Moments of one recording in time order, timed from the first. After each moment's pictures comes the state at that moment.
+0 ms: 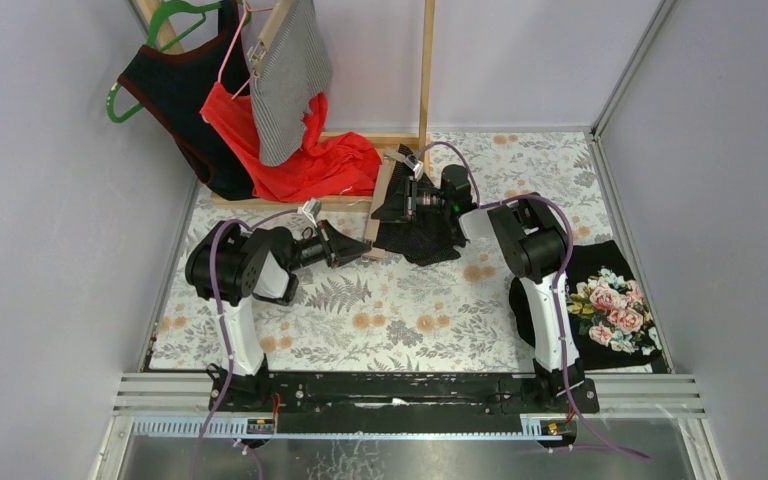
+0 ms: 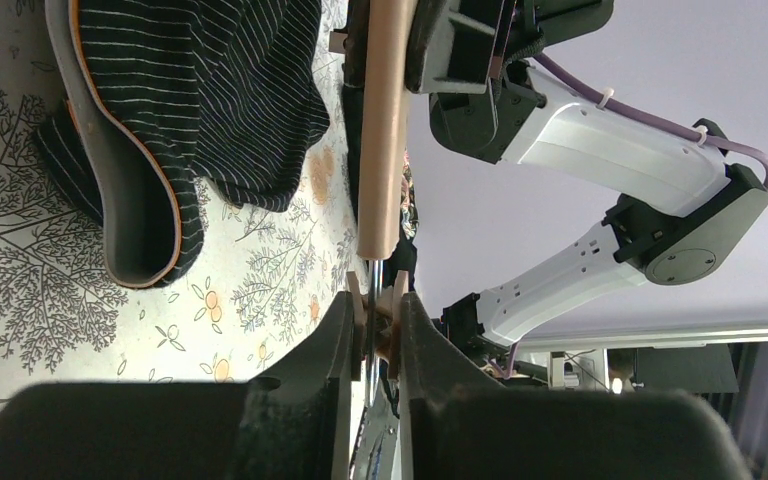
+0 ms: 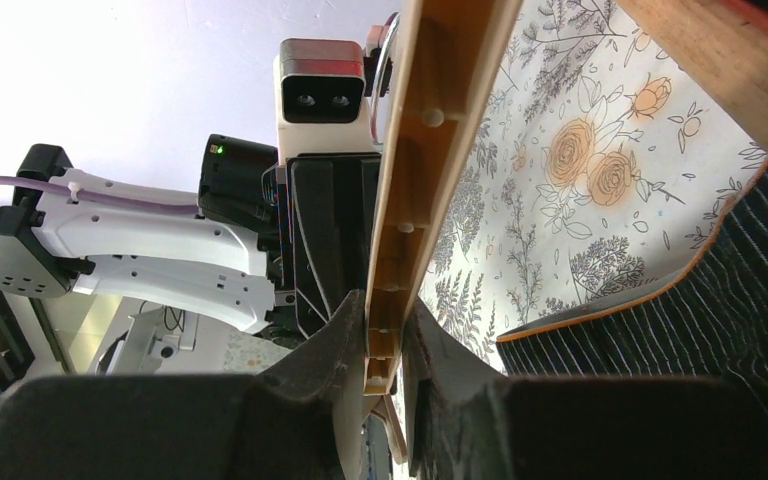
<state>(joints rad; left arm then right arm) -0.18 1.95 0.46 1.49 0.91 -1.34 0.44 2.28 1.28 0.95 -1.08 1.19</state>
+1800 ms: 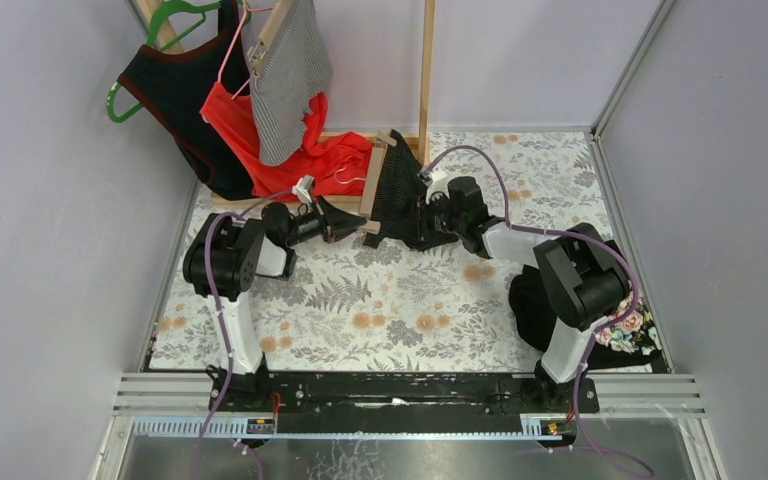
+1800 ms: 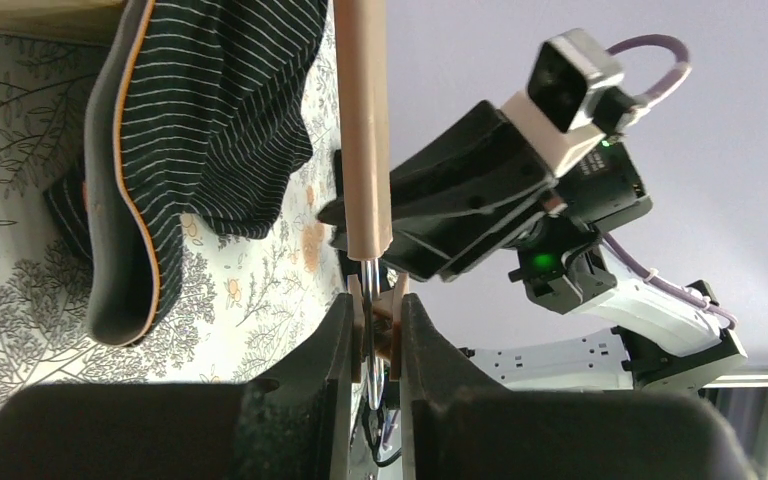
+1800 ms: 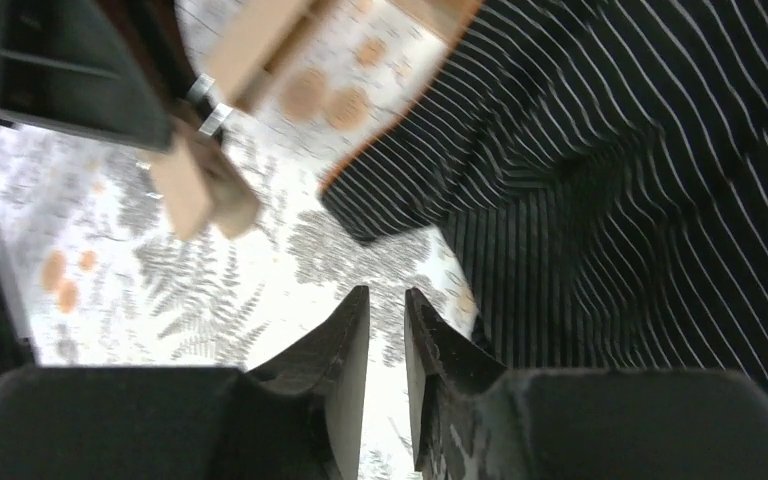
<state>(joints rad) -0.11 1.97 0.66 1.32 0.92 -1.38 0.49 1.78 0.96 0.37 -0.53 0.27</state>
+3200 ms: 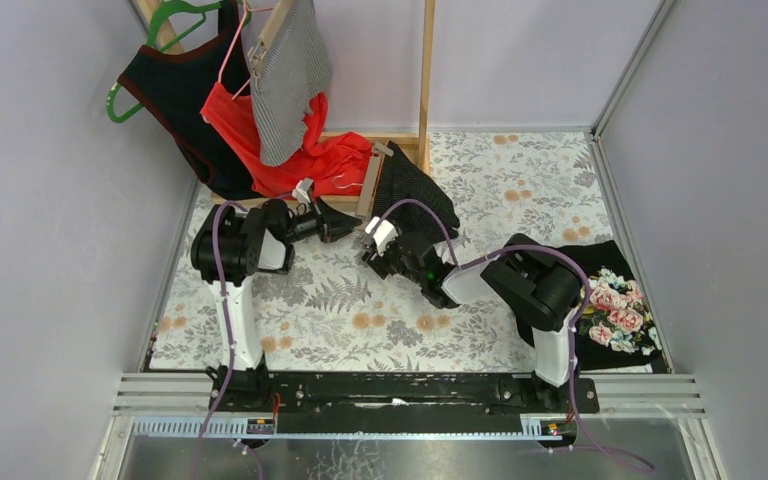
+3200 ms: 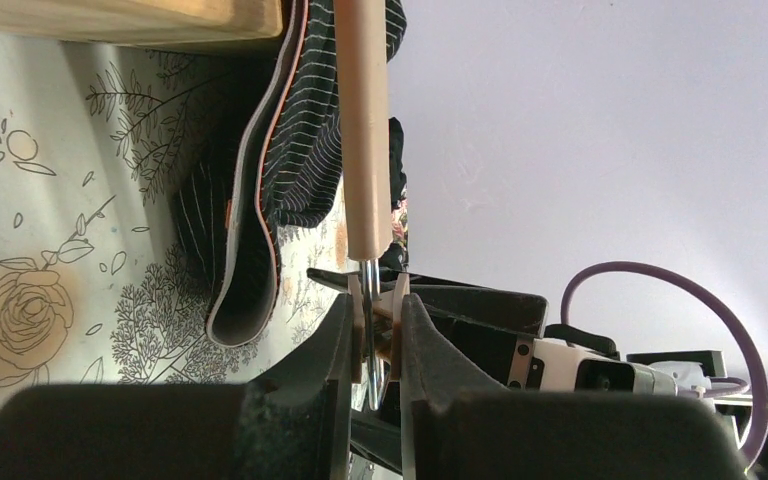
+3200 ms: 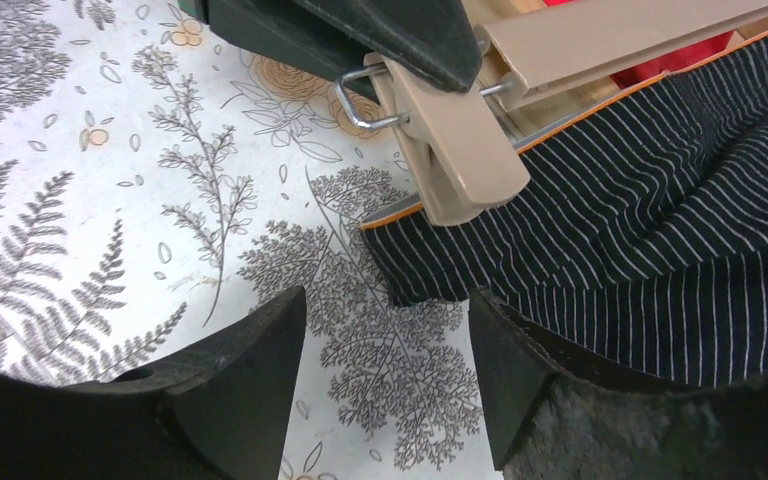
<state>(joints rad) -0.06 2.12 0.76 1.28 1.00 -1.39 0.86 1.94 0.80 0.81 0.05 -0.23</state>
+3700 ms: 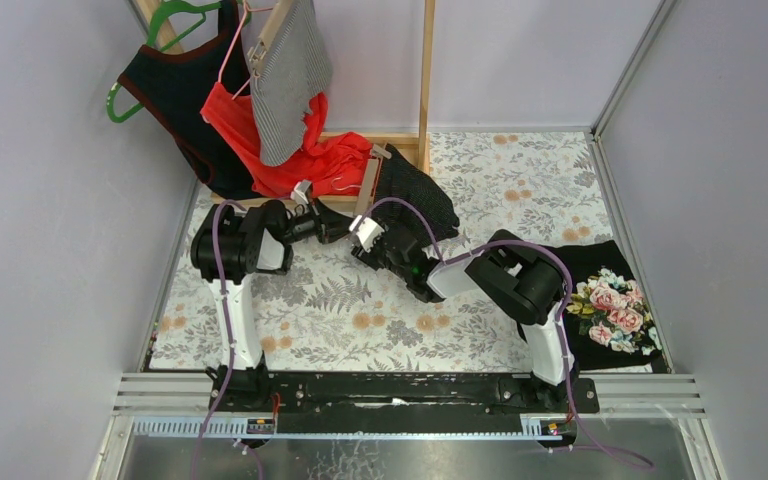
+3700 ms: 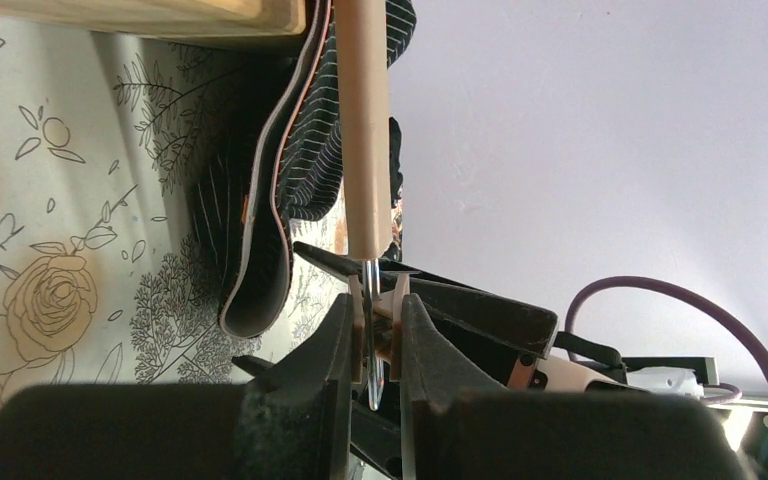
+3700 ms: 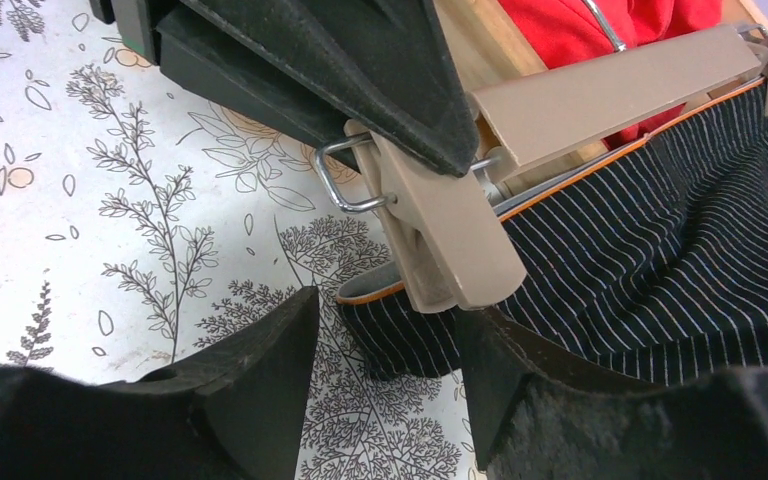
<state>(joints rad) -0.04 2.13 0.76 1.29 1.02 -1.41 0.88 2.05 0.94 0.79 0.13 -0.34</state>
